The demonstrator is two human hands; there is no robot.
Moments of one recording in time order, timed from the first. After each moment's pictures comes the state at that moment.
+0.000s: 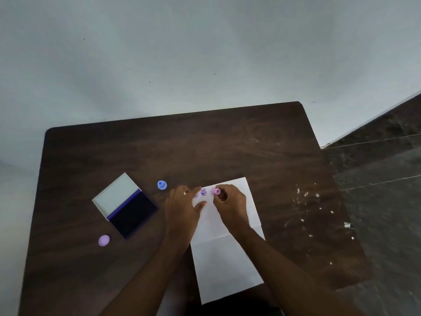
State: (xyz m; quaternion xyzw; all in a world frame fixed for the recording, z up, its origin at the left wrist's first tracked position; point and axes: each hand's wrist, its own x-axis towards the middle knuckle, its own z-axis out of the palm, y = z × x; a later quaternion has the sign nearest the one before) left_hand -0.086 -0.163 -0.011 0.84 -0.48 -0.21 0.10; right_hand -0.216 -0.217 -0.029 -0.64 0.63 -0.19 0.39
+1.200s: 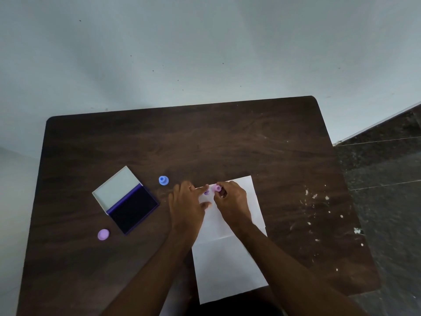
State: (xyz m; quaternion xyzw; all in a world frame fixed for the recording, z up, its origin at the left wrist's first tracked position) left_hand -0.092 -0.179 -0.007 0.85 -0.47 -0.25 0.02; right_hand -0.211 -0.229 -0.050 -0.67 0.62 -0.12 0.40
